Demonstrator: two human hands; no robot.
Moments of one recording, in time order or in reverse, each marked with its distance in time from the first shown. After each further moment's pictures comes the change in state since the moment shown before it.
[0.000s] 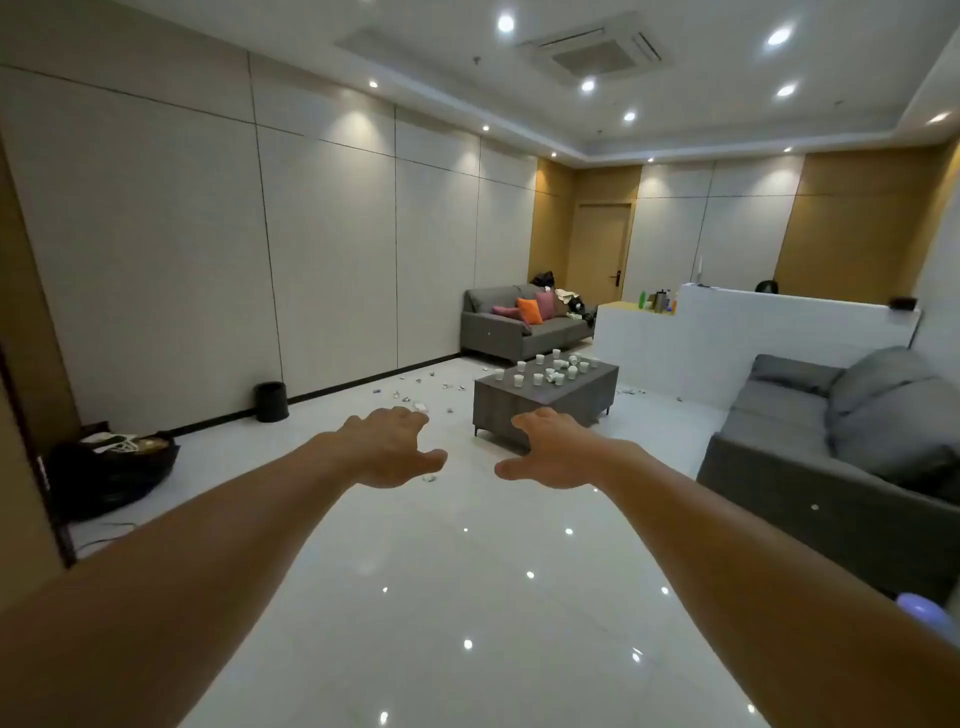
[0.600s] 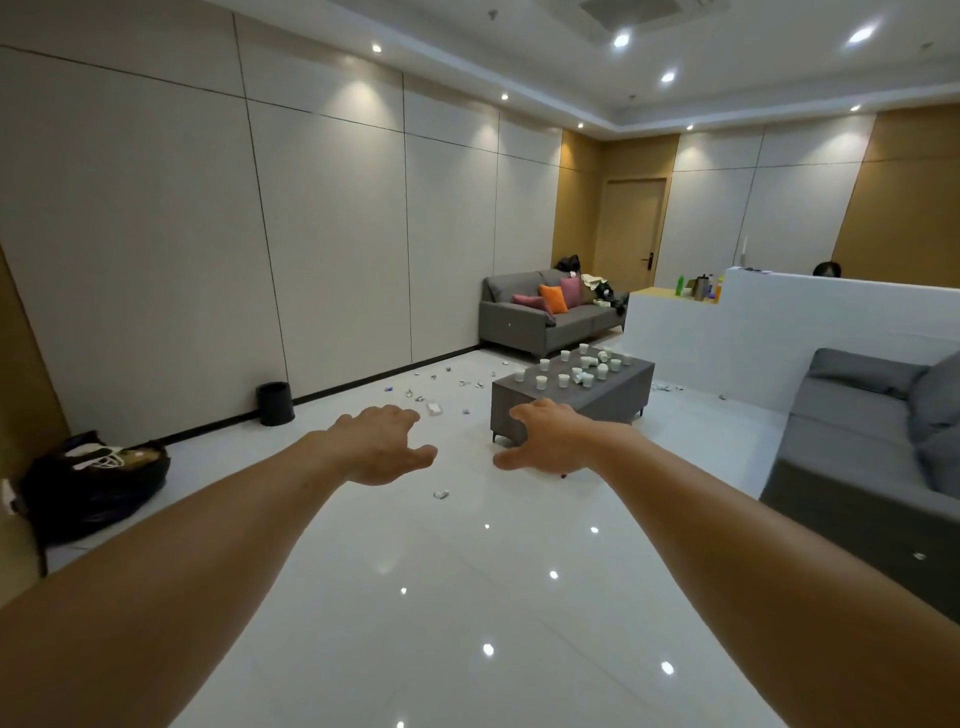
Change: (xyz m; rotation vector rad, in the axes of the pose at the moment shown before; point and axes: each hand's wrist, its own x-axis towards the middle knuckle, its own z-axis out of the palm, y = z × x) left_hand 0.302 -0.048 0.022 0.035 -0.062 -0.094; right_hand 0.305 0.102 -0.013 0.005 -0.061 -0.014
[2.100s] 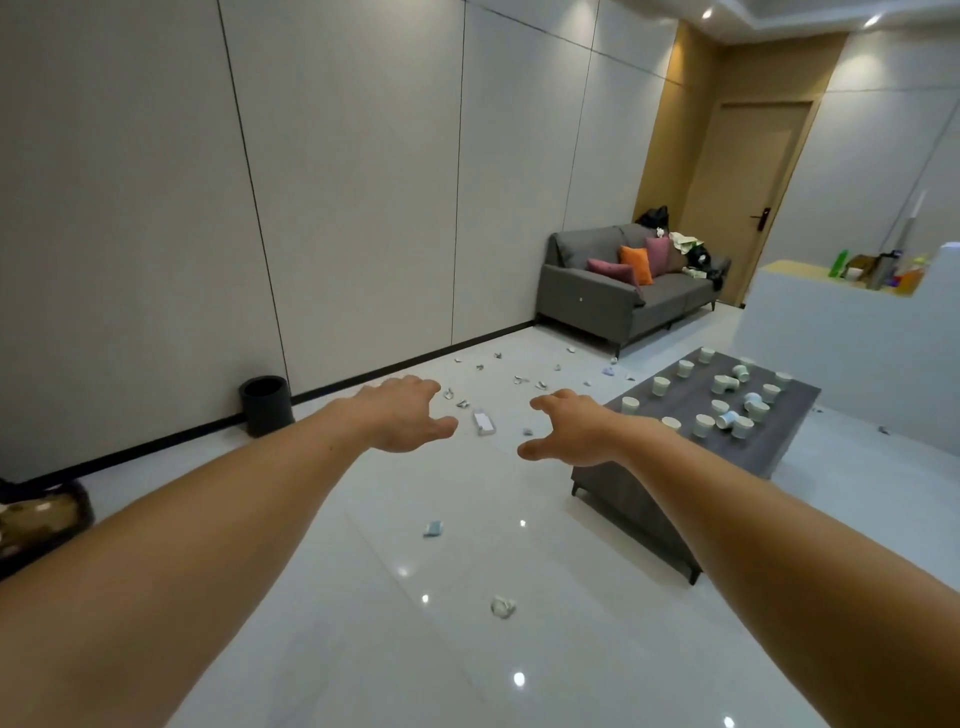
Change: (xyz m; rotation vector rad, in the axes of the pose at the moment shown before) left_hand 0.913 -0.393 0.066 -0.097 -0.059 -0.042; right_hand 1.006 0.006 0.038 0.011 -0.099 -0.040
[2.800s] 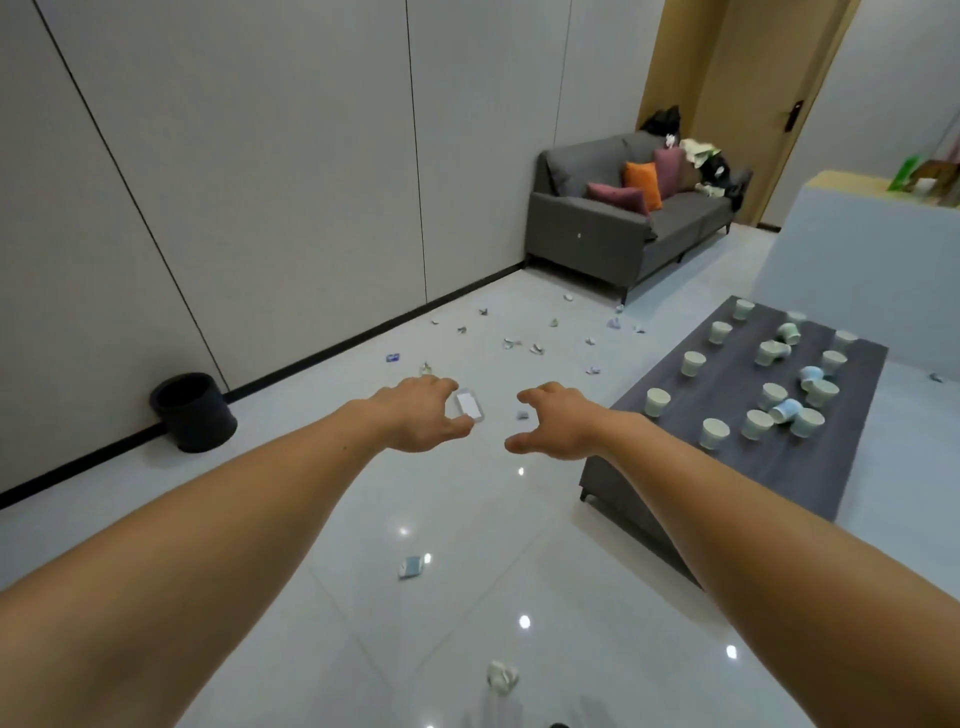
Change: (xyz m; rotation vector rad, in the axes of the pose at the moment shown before) left_hand 0.488 -0.006 0.058 -0.033 -0.159 0.097; right_hand 0.435 0.164 -0.002 0.090 -0.122 0.053
